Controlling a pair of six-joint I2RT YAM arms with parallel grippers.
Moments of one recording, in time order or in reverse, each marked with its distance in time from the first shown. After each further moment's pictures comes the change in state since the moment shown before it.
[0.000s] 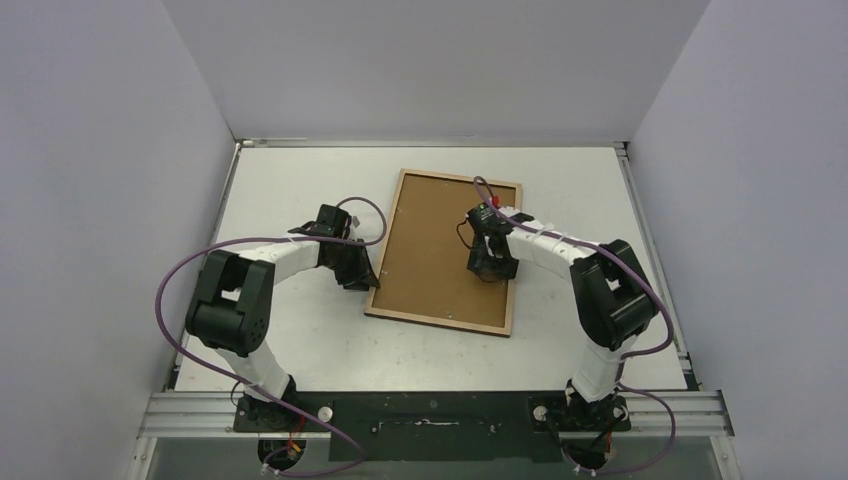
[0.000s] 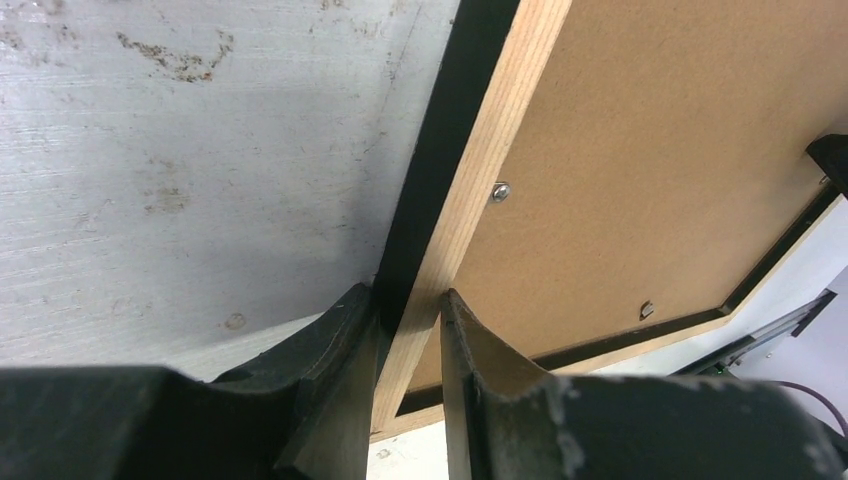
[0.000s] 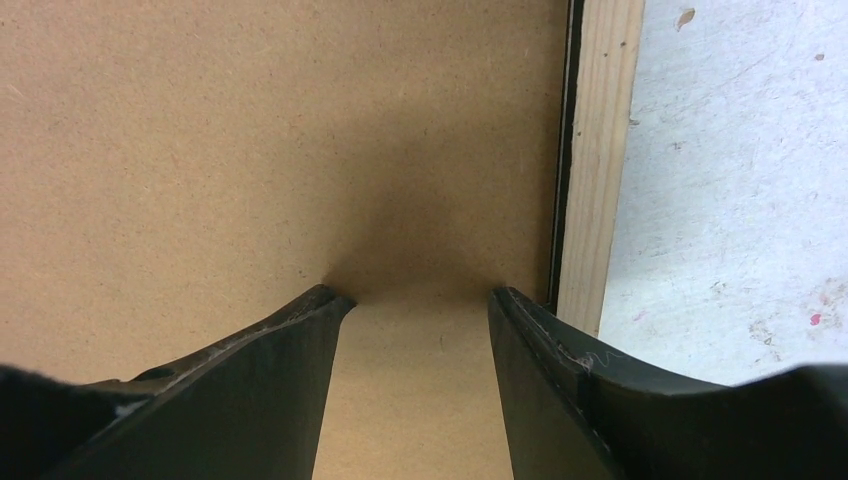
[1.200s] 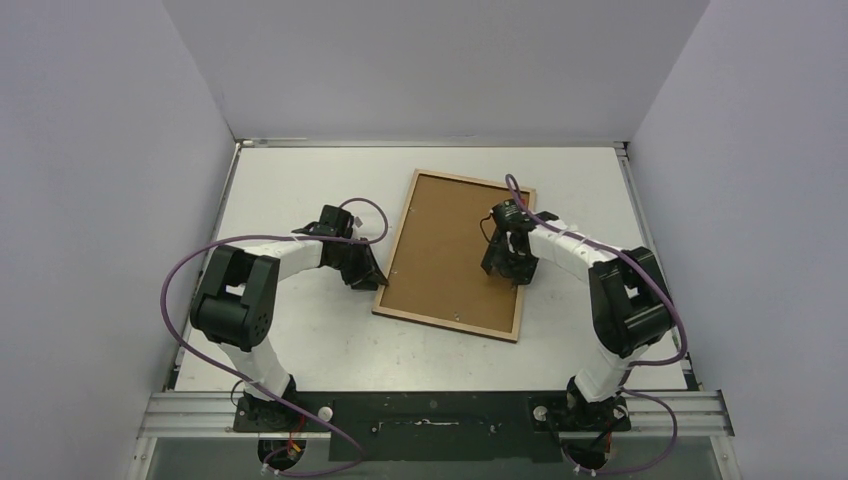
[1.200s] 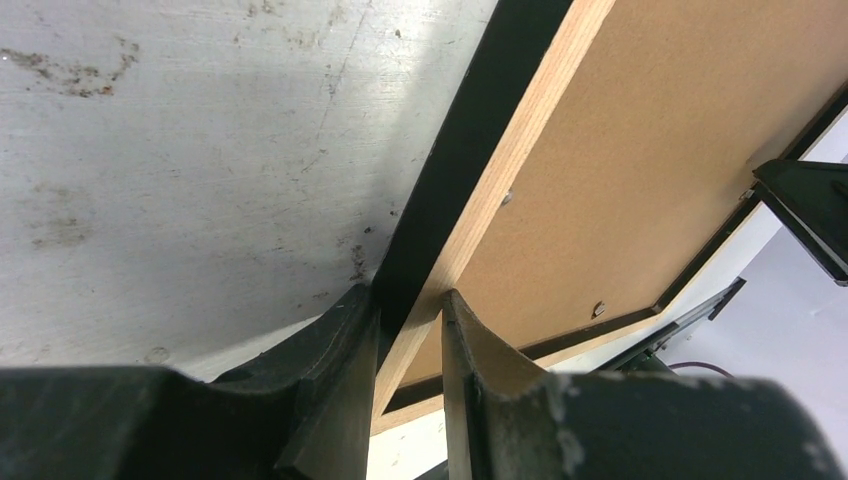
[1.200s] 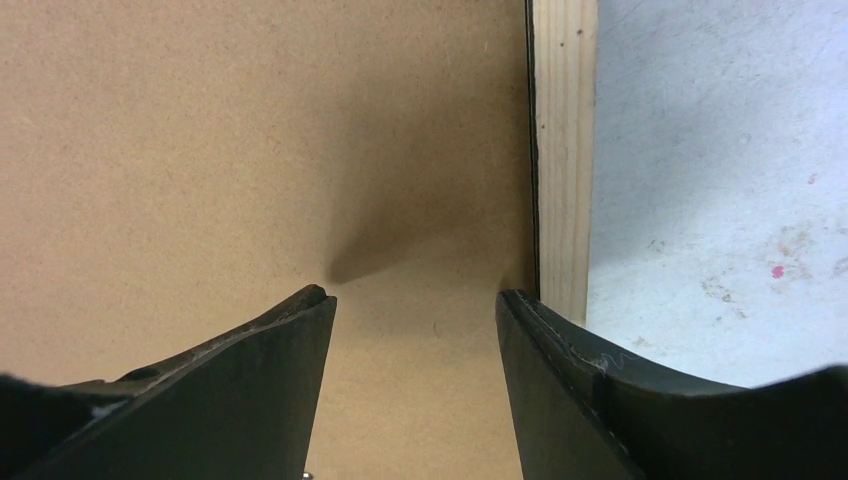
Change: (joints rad) left arm -0.002 0.038 0.000 0.062 0.084 -0.113; right arm -0.119 -0.086 -0.079 -0.020 -0.114 0.062
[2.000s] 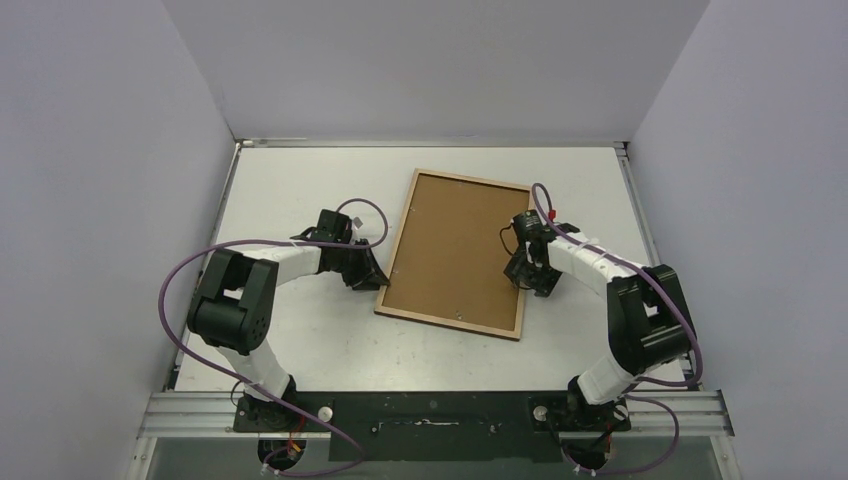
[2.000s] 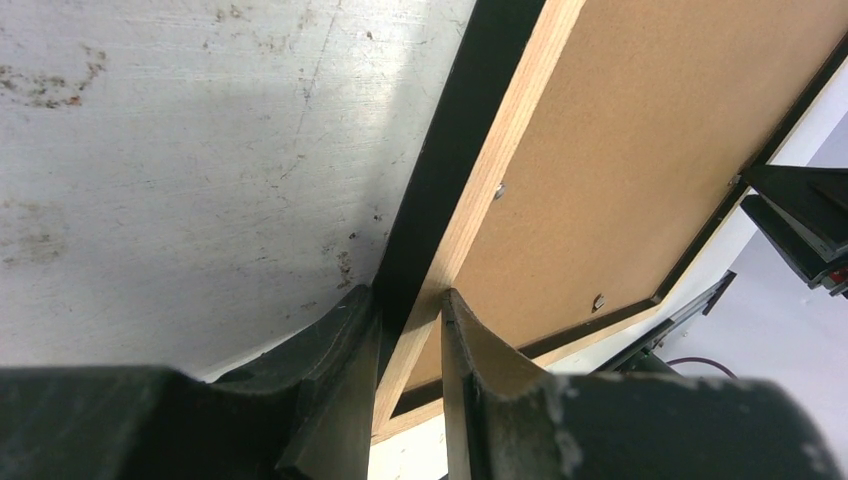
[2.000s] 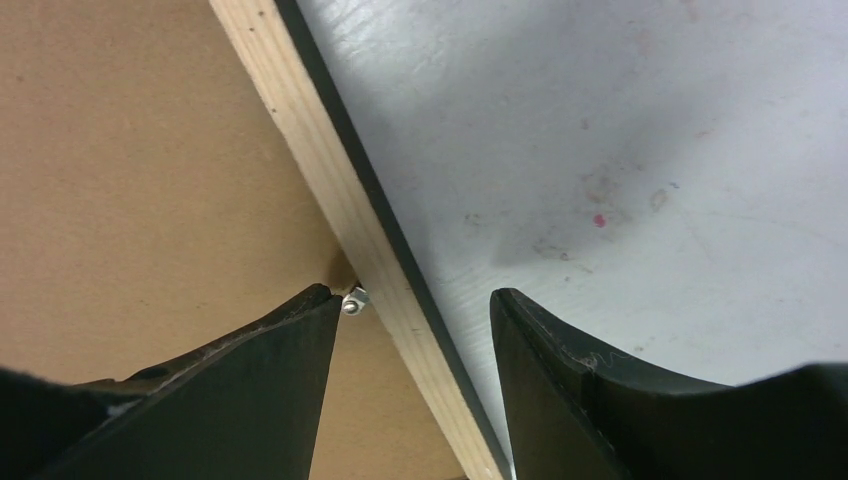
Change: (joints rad) left arm 0.000 -0.024 -0.061 0.104 0.024 -0.005; right arm -0.085 -0.134 -0.136 -0.049 0.115 0.090
